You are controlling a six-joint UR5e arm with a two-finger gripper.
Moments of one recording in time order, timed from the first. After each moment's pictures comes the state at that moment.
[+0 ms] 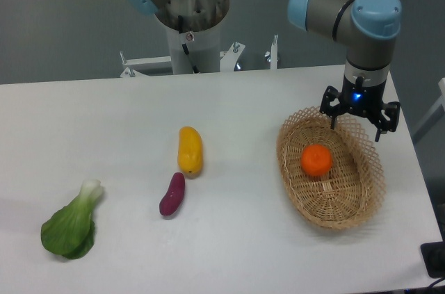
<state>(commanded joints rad) 2.81 -1.87 -1.71 -0.88 1.49 1.30</state>
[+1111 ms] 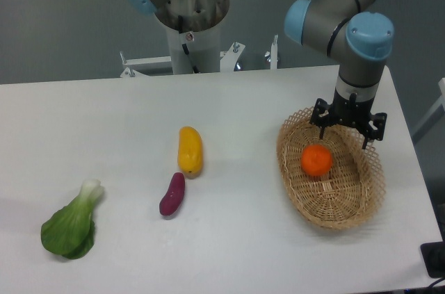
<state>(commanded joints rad) 2.78 -1.96 -1.73 -0.87 1.49 1.09</state>
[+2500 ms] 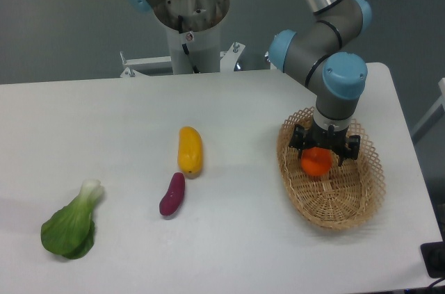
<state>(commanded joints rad) 2.71 -2.02 -1.78 -0.79 1.54 1.01</state>
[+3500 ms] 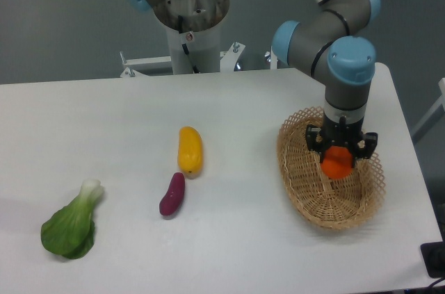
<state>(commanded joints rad) 2.71 -1.95 -1.63 -0.80 1.47 1.00</state>
